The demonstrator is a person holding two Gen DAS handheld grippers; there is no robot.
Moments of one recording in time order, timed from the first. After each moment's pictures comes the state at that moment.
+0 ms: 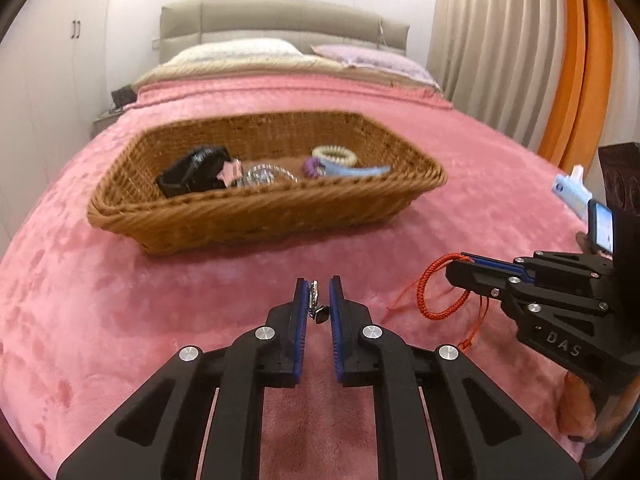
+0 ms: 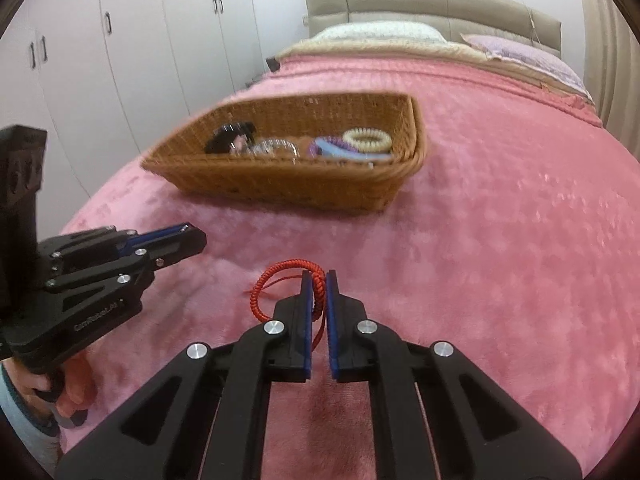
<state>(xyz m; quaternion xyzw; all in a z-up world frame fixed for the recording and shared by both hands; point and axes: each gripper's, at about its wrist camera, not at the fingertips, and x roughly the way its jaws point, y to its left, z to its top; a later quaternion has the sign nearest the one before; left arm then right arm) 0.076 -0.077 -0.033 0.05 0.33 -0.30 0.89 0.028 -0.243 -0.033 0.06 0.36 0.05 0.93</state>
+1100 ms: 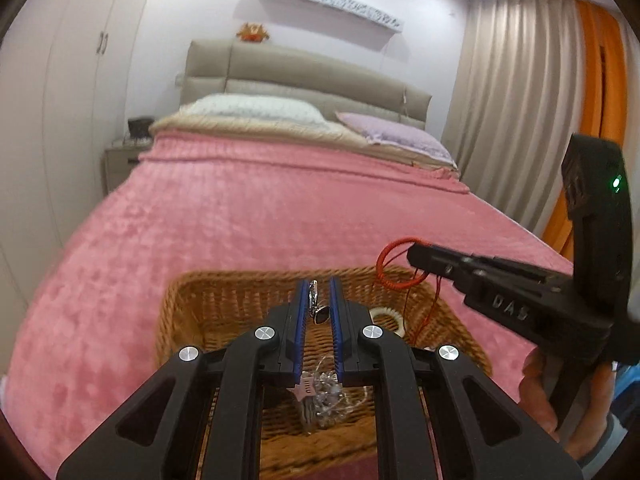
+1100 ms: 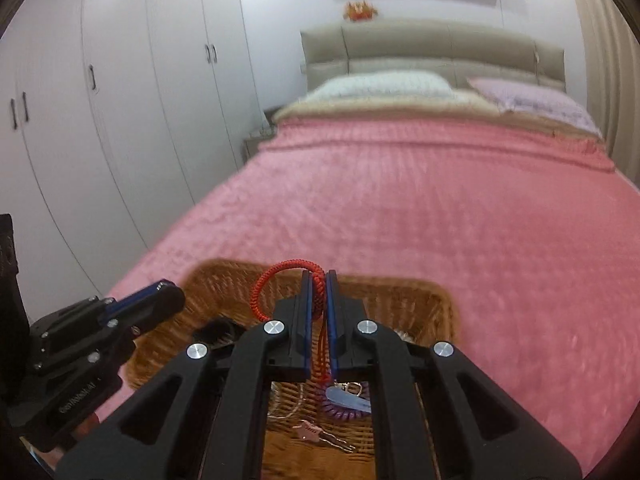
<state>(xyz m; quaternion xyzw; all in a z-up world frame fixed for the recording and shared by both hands) 0.204 -0.068 0.051 -0.03 0.26 -0.29 0.92 0.198 -0.246 0.058 0.08 0.30 0.05 0.95</state>
